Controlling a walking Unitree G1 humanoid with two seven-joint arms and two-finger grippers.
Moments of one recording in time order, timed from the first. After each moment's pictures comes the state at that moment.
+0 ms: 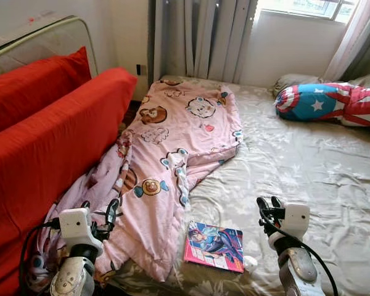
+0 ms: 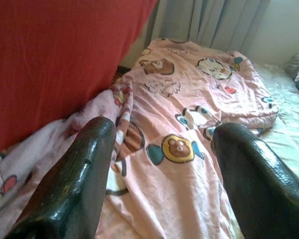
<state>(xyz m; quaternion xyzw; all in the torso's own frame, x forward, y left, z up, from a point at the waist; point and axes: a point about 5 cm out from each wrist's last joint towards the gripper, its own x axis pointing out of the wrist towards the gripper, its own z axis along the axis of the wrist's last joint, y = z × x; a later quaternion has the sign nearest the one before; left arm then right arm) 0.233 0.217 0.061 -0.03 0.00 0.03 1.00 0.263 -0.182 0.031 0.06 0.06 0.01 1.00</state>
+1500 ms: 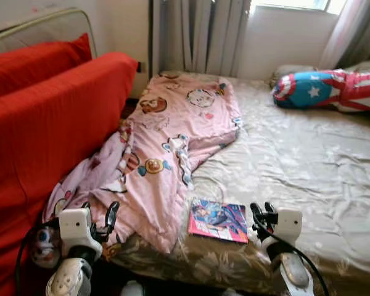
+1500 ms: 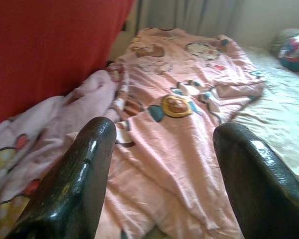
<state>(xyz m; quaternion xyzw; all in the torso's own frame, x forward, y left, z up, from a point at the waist) 0.229 0.221 0.070 -0.02 0.01 0.02 1.00 0.254 -0.166 0.020 0.08 0.09 0.00 0.99</state>
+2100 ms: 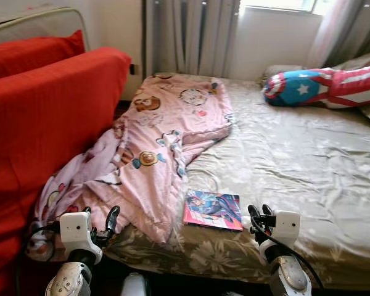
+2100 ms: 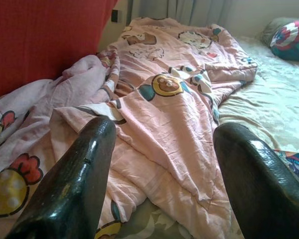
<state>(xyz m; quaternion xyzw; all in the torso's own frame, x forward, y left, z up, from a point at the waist) 0.225 0.219 0.065 -0.02 0.03 0.01 1.00 0.251 -0.165 0.018 0.08 0.09 0.01 0.99</state>
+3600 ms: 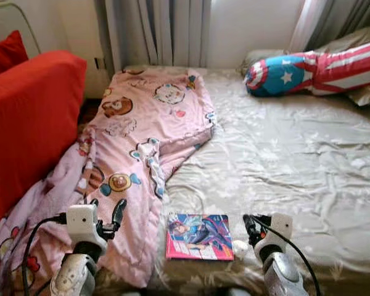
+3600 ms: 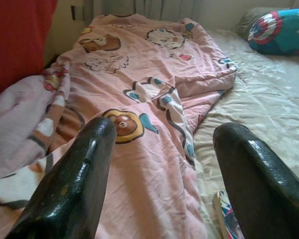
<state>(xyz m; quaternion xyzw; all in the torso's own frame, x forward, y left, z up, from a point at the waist) 0.237 0.211 0.075 -0.02 0.01 -0.01 1.00 0.261 -0.166 -0.022 0.16 0.23 -0.04 0.96</state>
